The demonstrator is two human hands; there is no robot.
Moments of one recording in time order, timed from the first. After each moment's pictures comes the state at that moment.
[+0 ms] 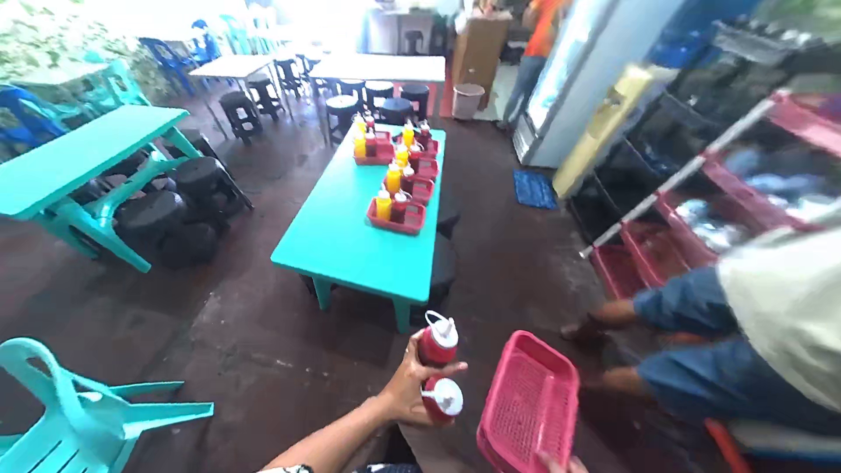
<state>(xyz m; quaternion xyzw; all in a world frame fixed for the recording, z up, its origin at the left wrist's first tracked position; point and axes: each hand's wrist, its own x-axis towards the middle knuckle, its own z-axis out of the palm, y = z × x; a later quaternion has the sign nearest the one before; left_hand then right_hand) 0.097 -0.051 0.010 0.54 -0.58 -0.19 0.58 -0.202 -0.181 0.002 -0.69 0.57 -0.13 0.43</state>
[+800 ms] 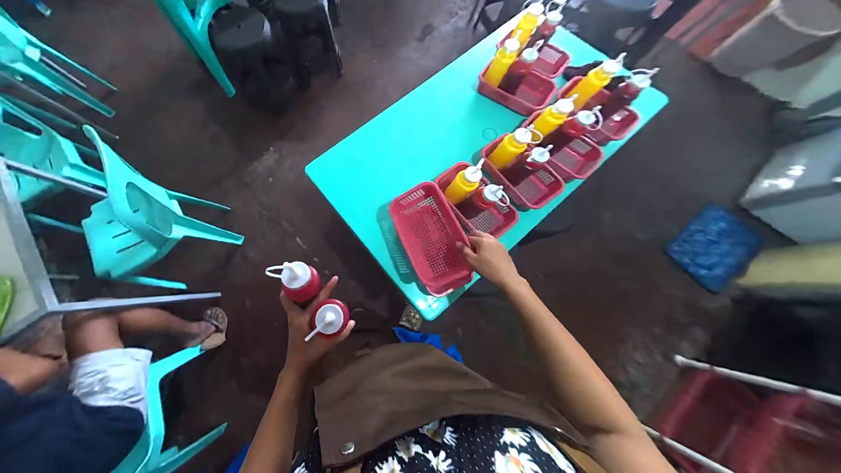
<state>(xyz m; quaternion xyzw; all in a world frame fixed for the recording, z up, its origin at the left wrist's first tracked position) 0.183 -0.063 0.007 0.85 -0.01 0.12 0.51 0.317 -0.437 0.026 -0.94 0.00 0.21 0.26</state>
